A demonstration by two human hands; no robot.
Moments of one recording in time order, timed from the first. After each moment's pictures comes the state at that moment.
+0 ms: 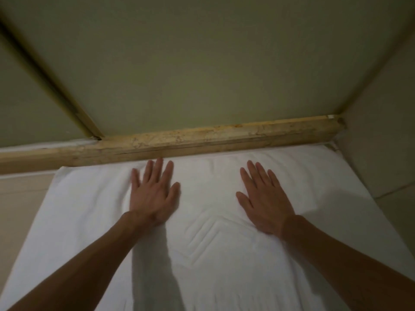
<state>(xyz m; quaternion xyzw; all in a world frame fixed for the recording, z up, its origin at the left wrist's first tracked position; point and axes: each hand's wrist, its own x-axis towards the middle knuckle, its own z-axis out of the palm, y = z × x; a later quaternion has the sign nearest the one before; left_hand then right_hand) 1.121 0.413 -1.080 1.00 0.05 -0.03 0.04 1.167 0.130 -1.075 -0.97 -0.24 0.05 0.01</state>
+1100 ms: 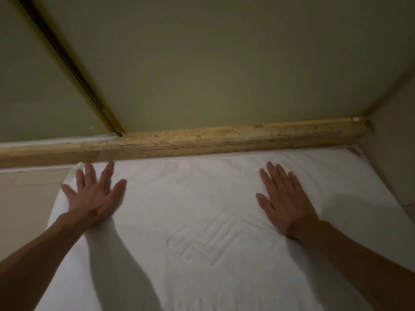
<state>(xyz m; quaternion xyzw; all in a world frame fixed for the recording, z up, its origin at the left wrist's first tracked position) 1.072 0.575 -1.078 0.96 0.25 -0.08 0.04 1.171 0.130 -1.080 -0.97 -0.23 0.06 -0.01</state>
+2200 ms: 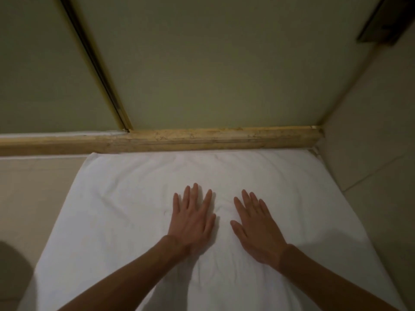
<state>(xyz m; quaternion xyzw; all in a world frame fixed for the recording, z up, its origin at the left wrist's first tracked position) 1.016 0.319 -1.061 0.99 0.00 -0.08 0.10 1.052 0.121 -1.051 -0.96 -0.27 0.10 0.04</state>
